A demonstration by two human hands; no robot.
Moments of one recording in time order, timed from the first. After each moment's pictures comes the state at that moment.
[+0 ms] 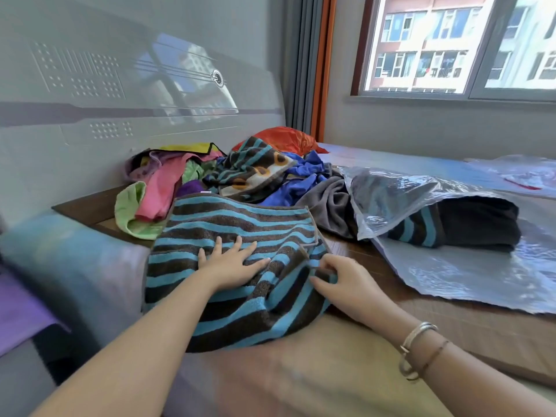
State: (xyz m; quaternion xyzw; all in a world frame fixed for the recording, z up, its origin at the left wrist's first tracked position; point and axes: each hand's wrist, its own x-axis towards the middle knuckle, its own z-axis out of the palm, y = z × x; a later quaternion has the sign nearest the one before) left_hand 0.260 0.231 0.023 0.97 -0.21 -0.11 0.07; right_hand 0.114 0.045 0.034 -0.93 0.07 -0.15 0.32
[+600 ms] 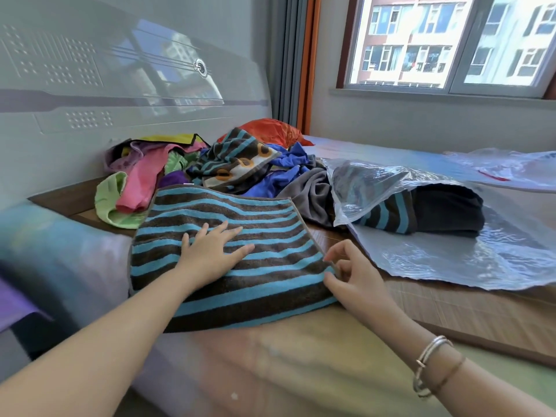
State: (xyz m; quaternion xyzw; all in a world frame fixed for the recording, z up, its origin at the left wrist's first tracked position) left_hand 0.239 0.234 0.022 0.95 -0.24 0.01 0.18; right_hand 0.064 0.028 0.026 -0.87 0.10 -0.20 0.44
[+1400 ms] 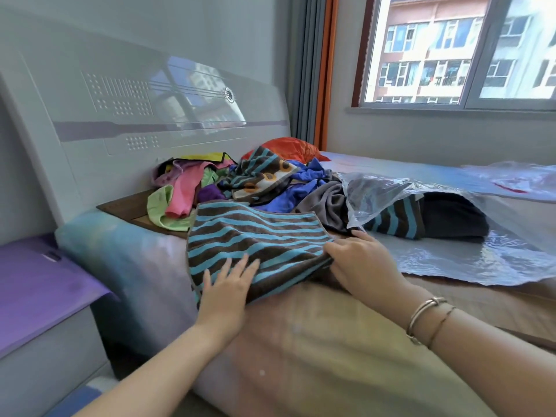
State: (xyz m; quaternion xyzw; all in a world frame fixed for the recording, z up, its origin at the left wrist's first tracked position) left_hand 0.136 0.282 -0.013 0.95 -0.24 0.17 0.08; right_hand 0.050 0.057 0.067 -0.93 -0.09 -0.34 -0.11
